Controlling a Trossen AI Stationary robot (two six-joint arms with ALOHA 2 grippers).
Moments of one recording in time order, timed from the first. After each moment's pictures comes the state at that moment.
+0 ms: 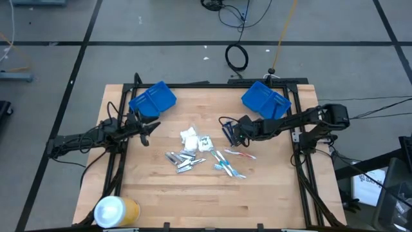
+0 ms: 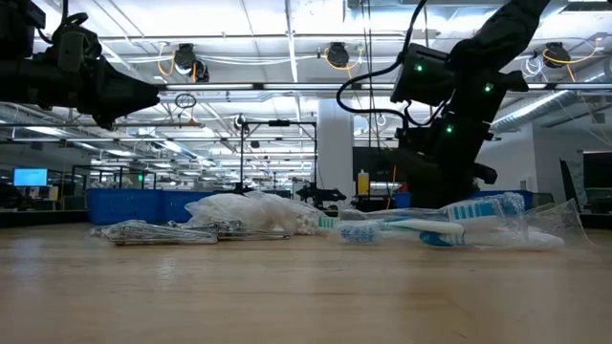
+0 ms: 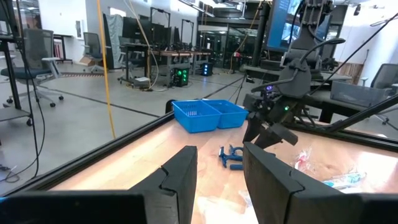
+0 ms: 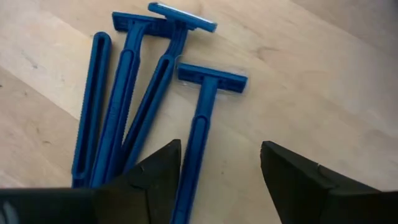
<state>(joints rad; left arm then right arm) 0.16 0.03 0.02 0.07 -0.18 -0.08 -0.08 1.57 0.72 -0.33 0.36 0.85</state>
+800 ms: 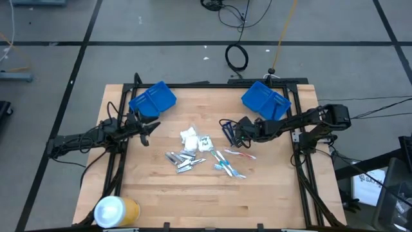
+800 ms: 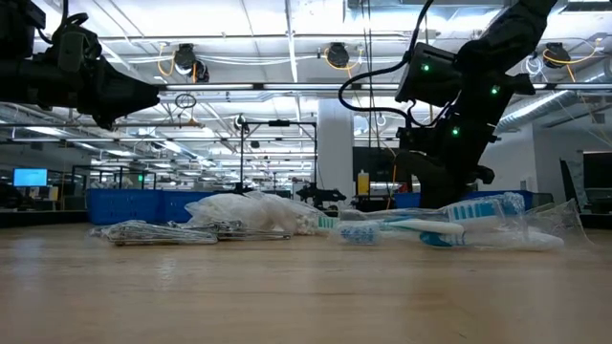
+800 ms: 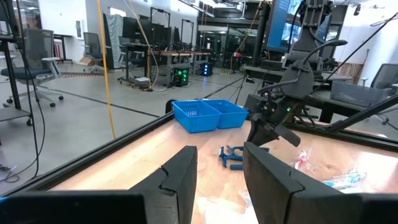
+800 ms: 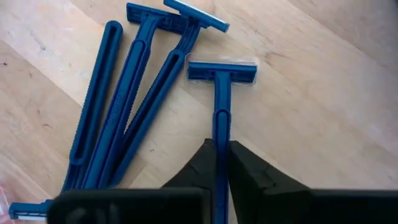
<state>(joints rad) 0.16 0.03 0.02 0.07 -0.18 -0.08 -0.08 1.57 0.68 -0.30 0.37 0.76</state>
